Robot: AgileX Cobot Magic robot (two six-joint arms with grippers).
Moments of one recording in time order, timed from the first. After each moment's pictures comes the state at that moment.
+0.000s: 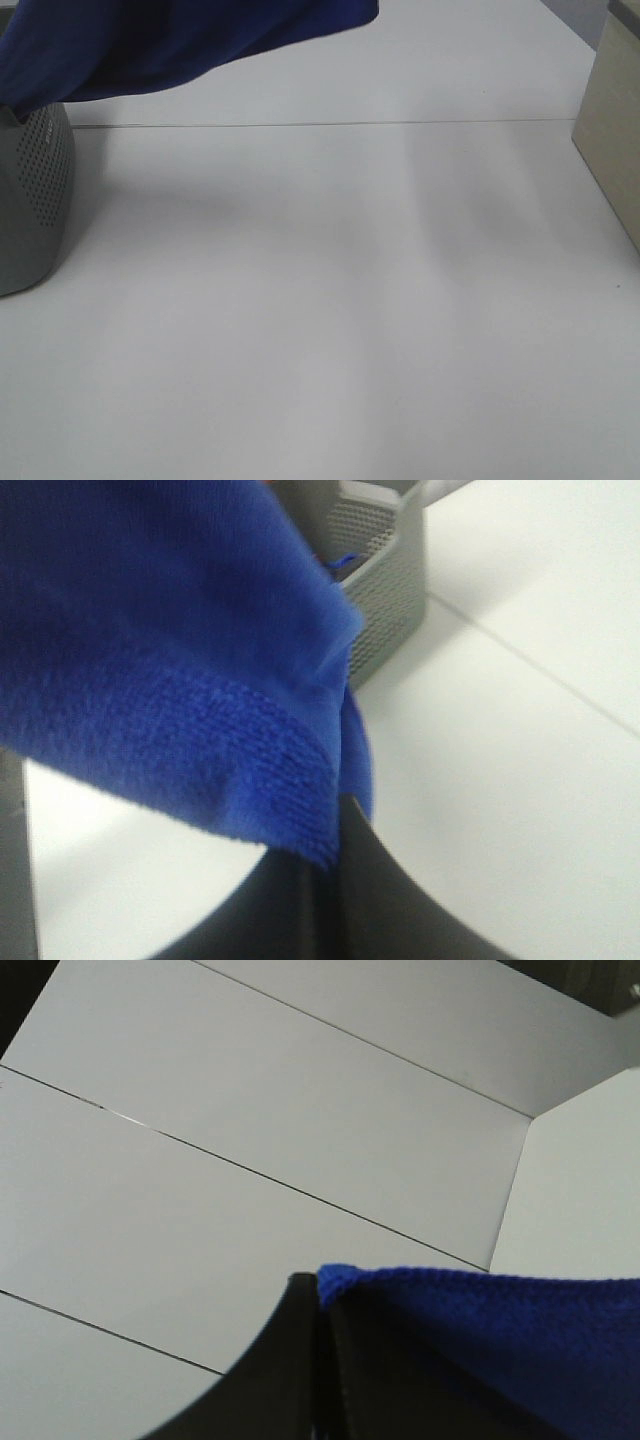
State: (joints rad) left arm -0.63 1.45 -1.60 0.33 0.15 0.82; right arm 0.27 1.70 -1.57 0.97 0.90 -0.99
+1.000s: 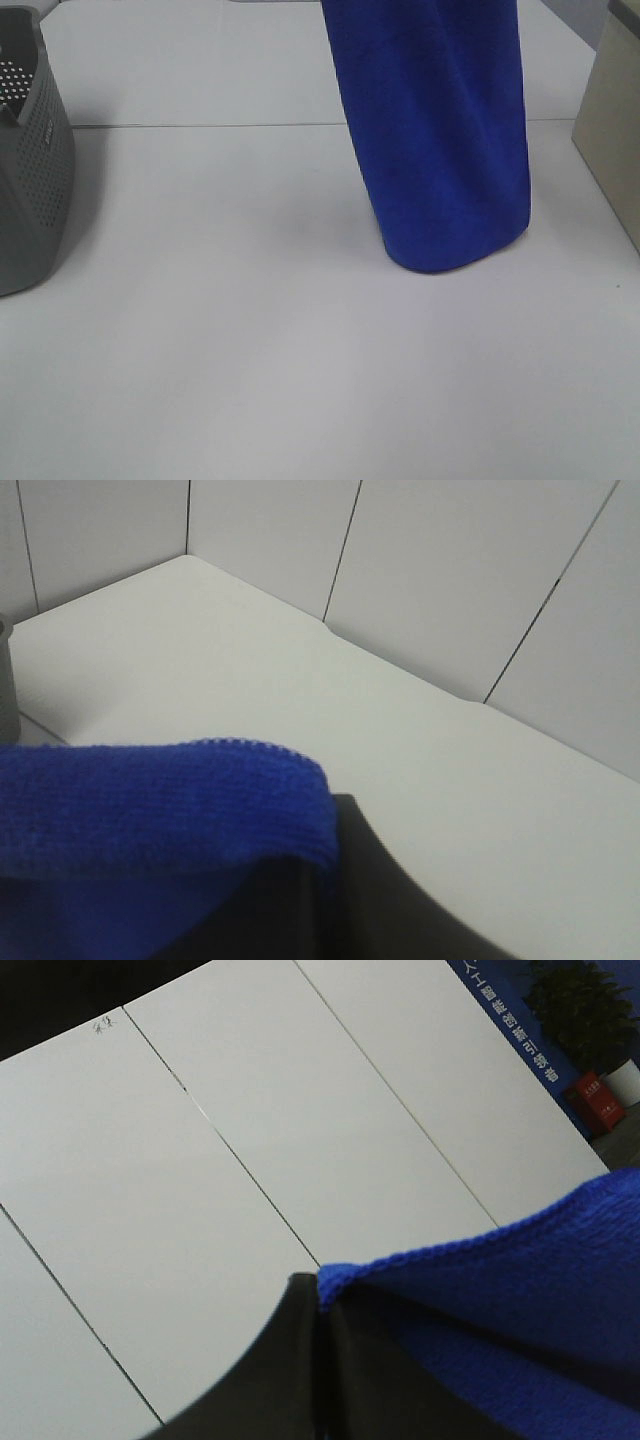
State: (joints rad) left arm -0.51 1.59 -1.60 0.24 -0.28 0.43; right arm 0.27 1.71 -2.19 0.18 0.88 -0.43
